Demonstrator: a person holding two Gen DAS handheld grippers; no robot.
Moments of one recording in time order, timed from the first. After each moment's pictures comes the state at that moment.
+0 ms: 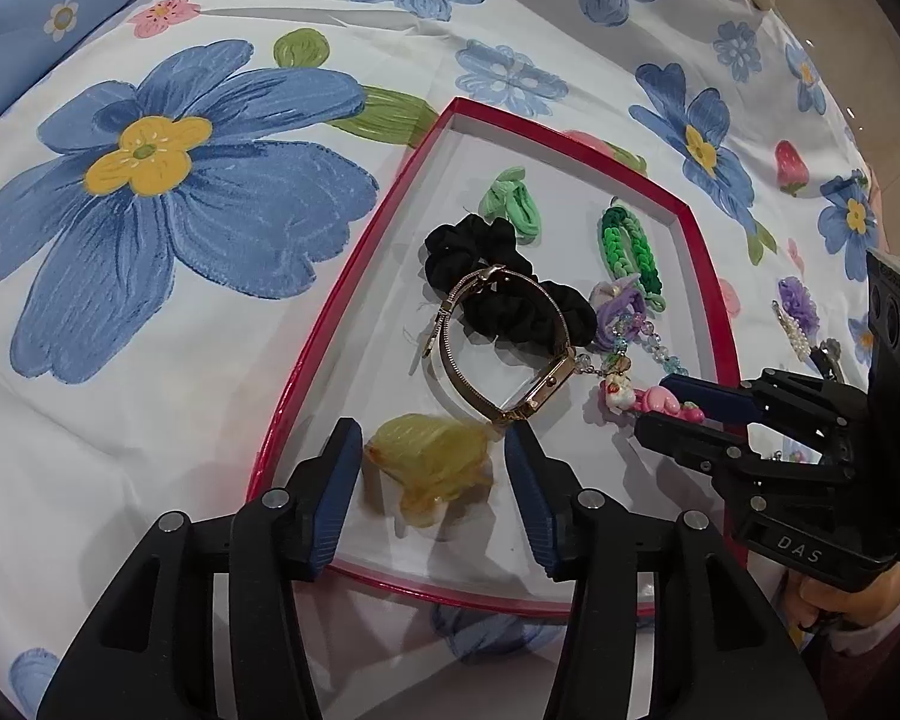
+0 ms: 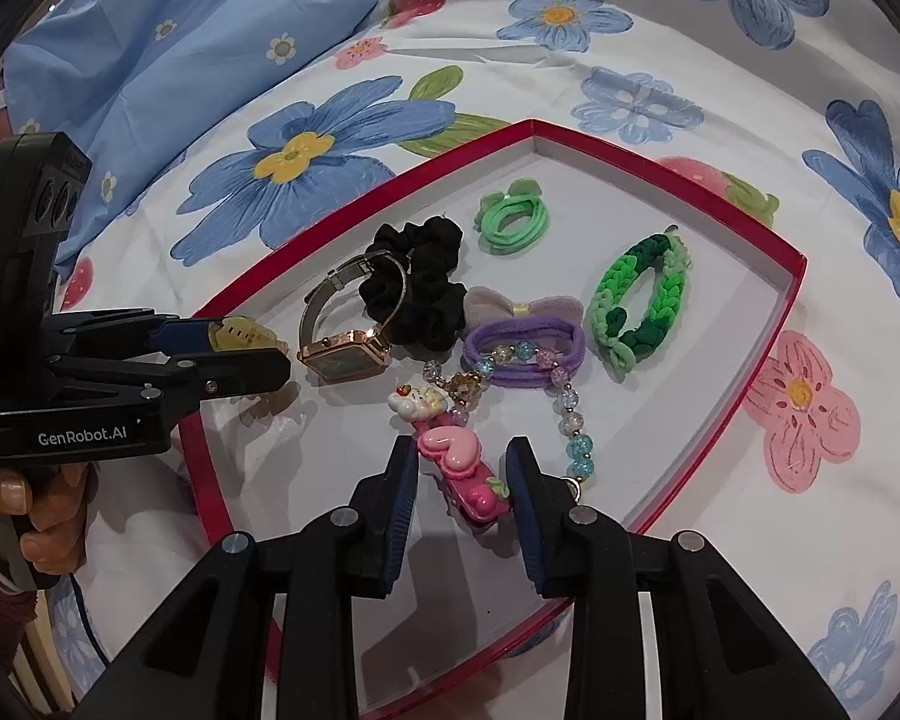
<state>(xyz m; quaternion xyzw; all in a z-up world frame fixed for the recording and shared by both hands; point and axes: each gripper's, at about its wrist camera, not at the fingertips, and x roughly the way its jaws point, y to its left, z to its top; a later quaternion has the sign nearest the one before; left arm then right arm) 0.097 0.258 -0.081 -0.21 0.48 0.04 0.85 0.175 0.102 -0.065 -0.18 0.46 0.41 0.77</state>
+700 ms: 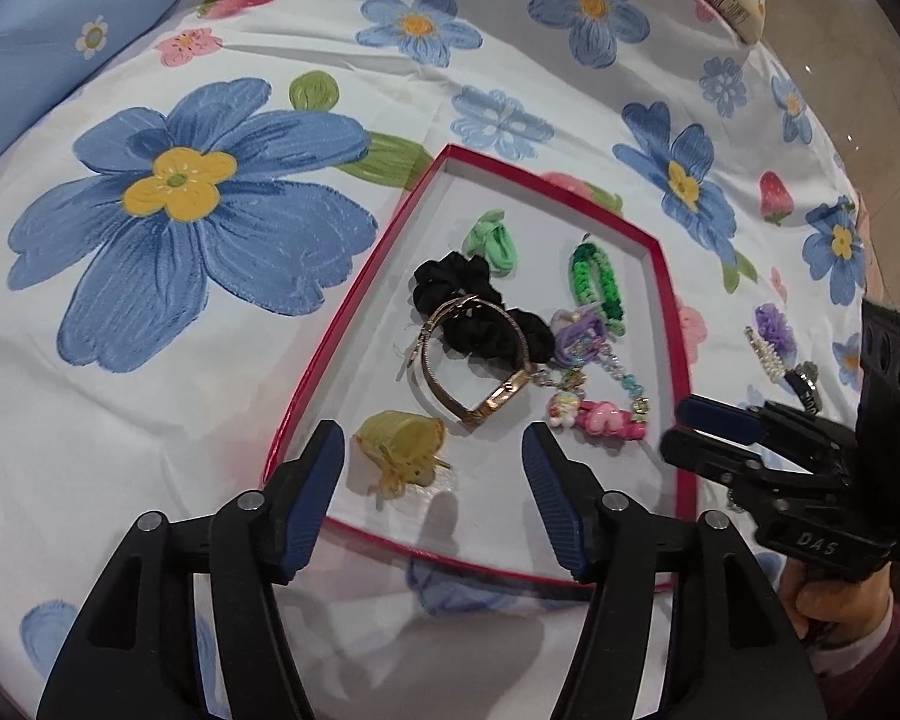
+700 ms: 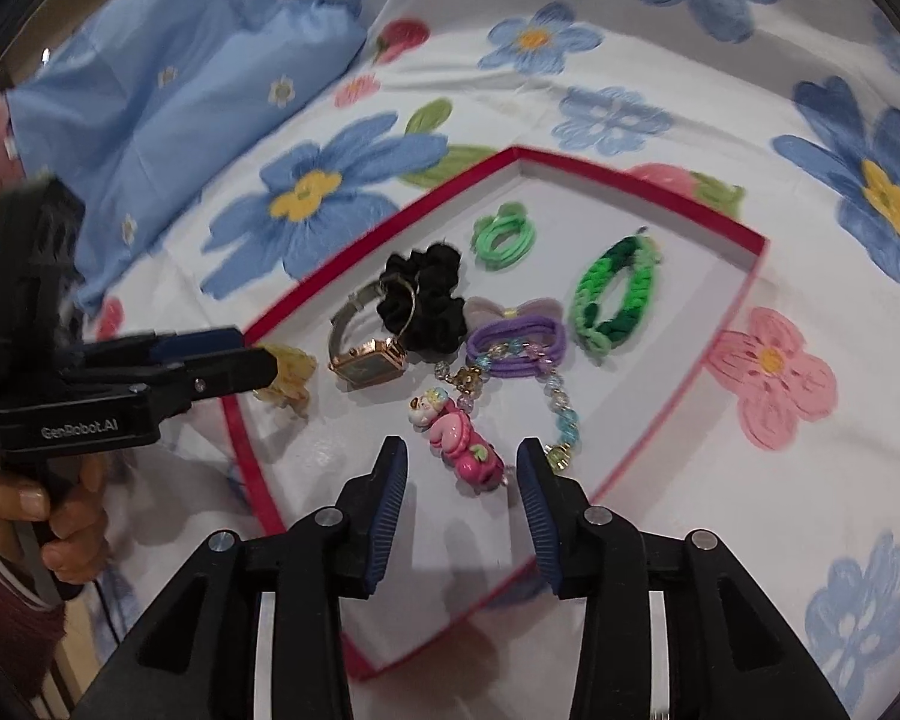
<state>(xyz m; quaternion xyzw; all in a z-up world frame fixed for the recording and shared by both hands) 0.072 0.253 -0.047 -0.22 0.45 0.05 0.86 0.166 0.070 -0.041 -0.12 0.46 0.41 0.78</state>
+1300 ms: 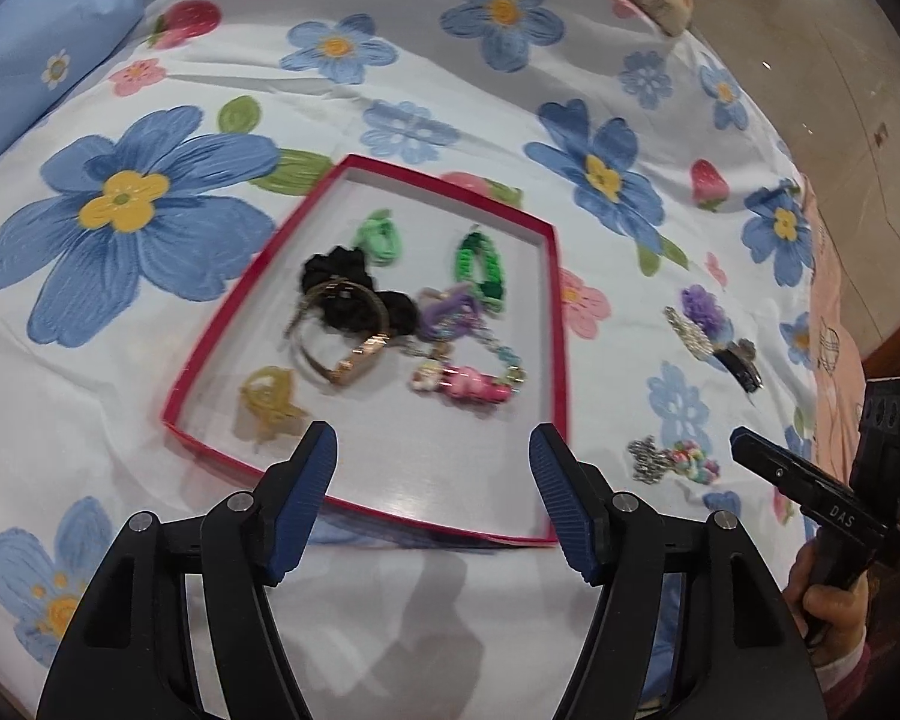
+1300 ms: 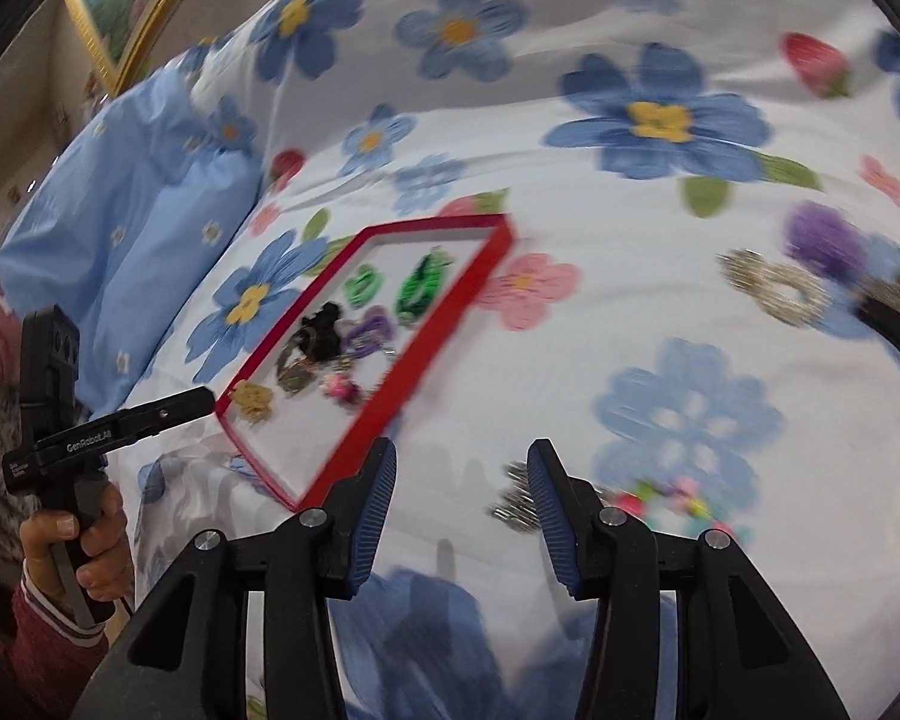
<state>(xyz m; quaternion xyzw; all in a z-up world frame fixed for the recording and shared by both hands) 0.055 0.193 -0.013 -0.22 0.43 0.00 0.88 0.137 -0.095 -0.004 0.03 0.43 0.32 0.84</state>
